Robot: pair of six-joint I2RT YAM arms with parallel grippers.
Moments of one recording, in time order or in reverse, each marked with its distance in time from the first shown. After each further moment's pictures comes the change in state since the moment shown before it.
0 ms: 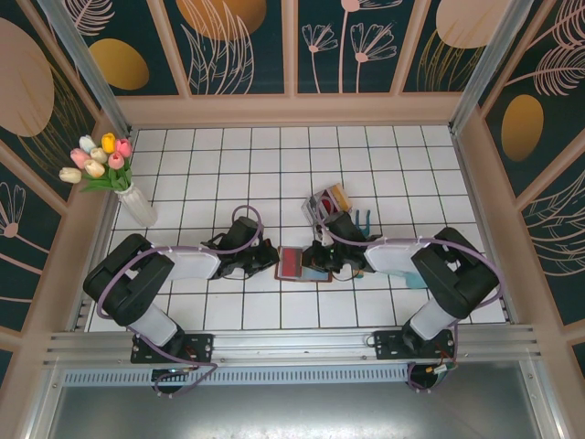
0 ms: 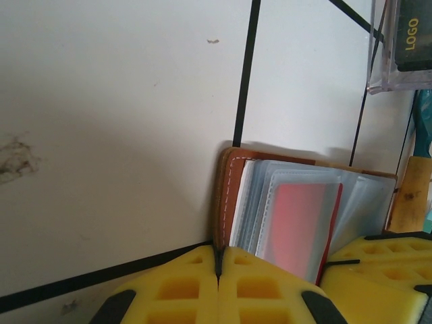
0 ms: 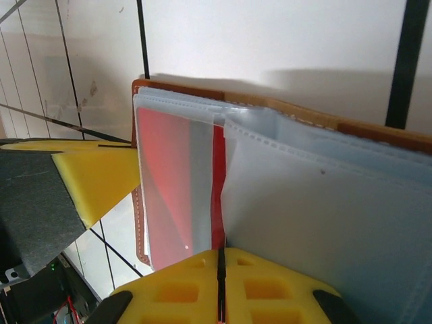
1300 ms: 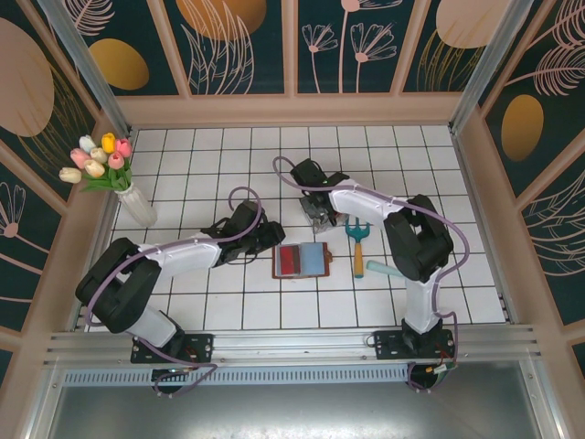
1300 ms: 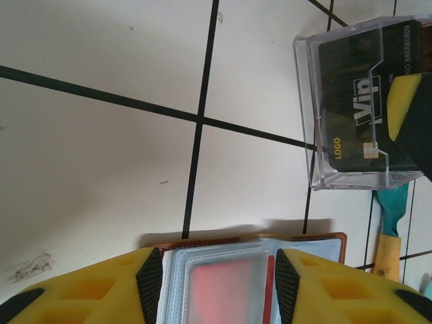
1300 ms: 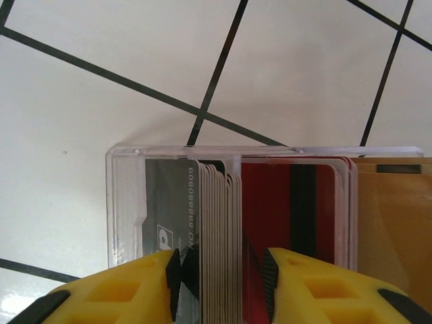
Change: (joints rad) left arm -0.003 -0.050 0.169 -0.188 -0.221 0.026; right arm -0.025 0.365 0.789 -0.691 0.825 -0.746
